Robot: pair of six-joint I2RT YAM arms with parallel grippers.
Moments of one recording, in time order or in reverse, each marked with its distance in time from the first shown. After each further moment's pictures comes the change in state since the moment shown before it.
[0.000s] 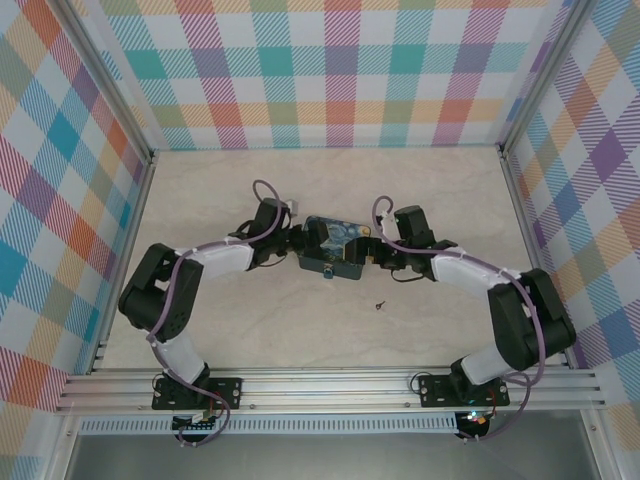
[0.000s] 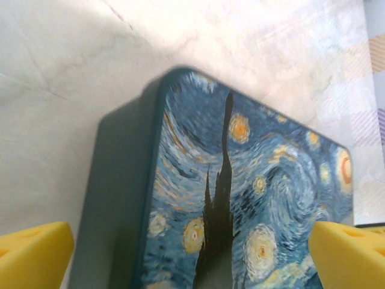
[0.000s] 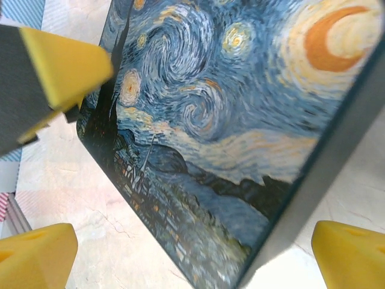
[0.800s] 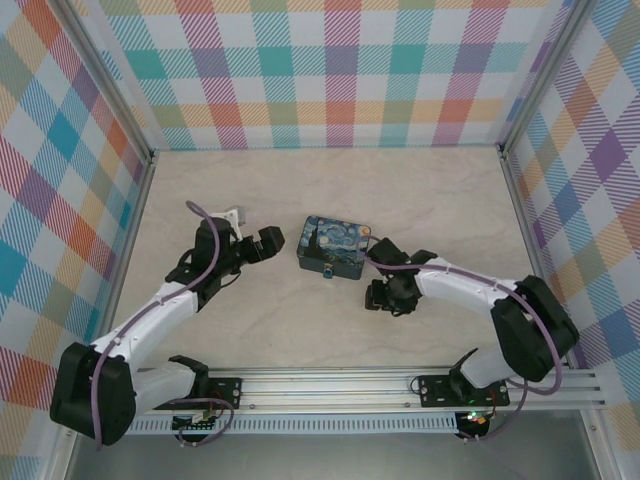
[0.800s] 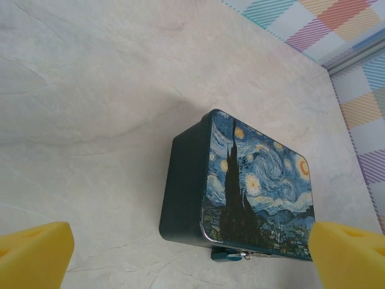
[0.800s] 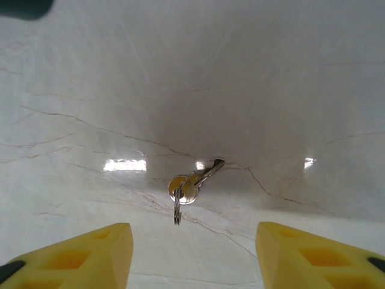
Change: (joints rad) left arm 0.136 -0.614 -0.311 -0.126 -0.087 0.078; right arm 0.261 -0.010 0.019 -0.603 0.456 0.240
